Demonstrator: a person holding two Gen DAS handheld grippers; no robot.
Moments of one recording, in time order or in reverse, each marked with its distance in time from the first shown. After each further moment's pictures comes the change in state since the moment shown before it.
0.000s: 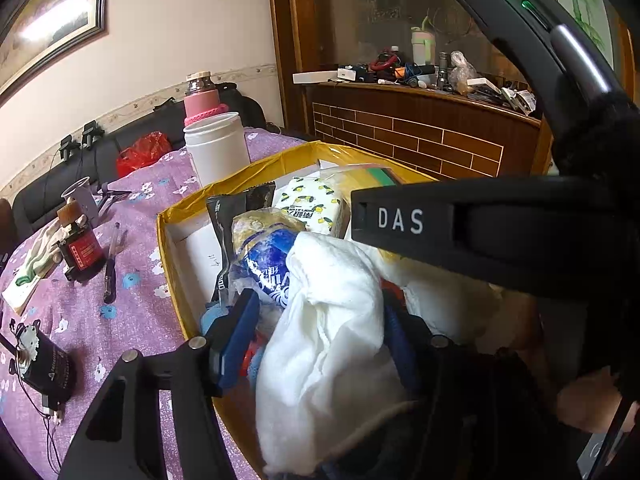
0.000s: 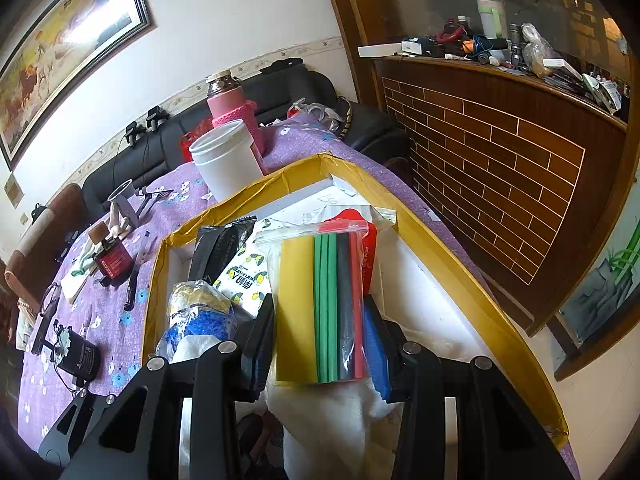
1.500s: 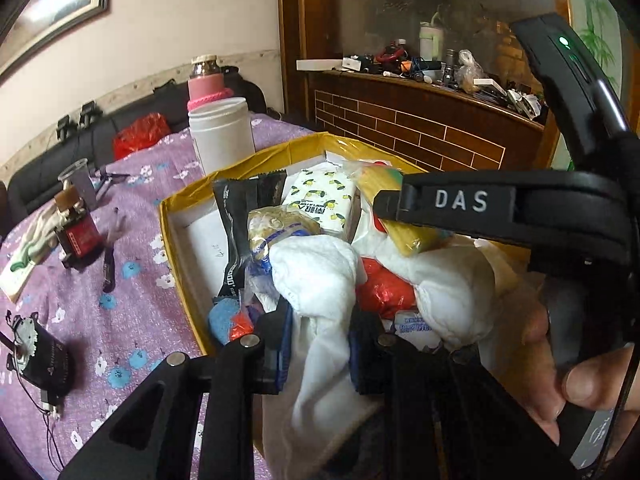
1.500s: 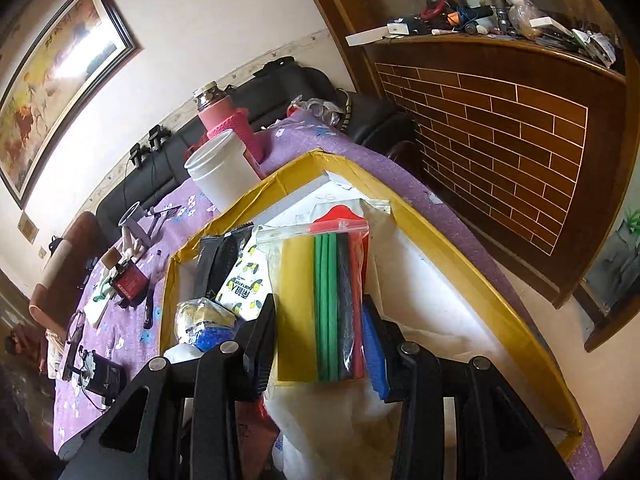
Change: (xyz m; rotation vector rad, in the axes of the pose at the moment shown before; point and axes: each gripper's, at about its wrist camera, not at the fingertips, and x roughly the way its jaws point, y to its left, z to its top) left arm 0.001 0.012 0.004 -0.041 0.046 -0.022; right arm 0.002 -0.019 0.001 0.128 0.021 0.086
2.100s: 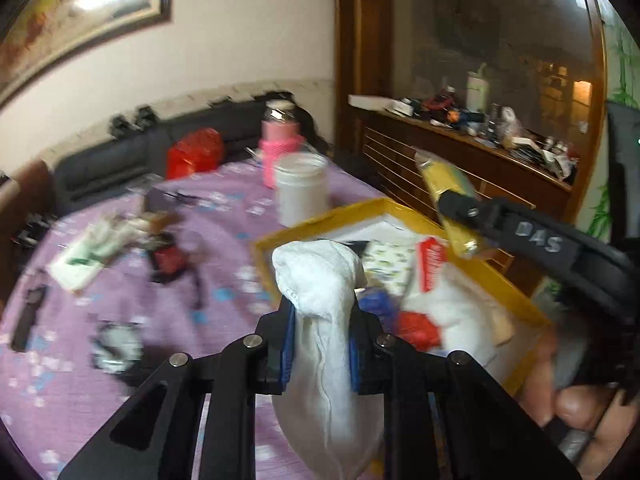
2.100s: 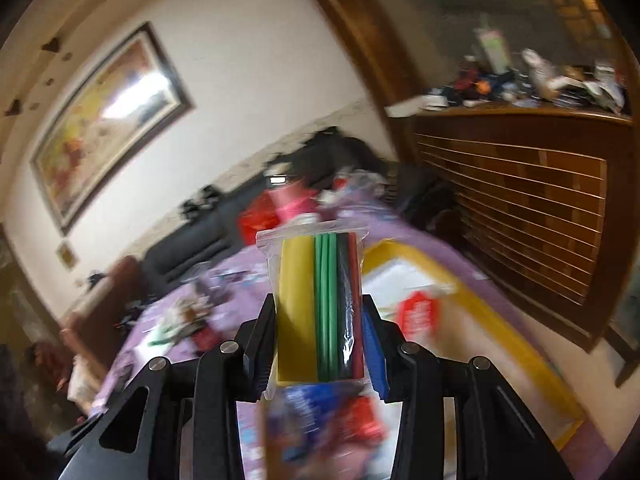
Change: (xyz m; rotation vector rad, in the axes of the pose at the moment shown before) left arm -0.067 0.040 0.036 -0.131 -0.068 0.095; right arm -0.060 0.042 0.008 -0.007 -0.252 0.123
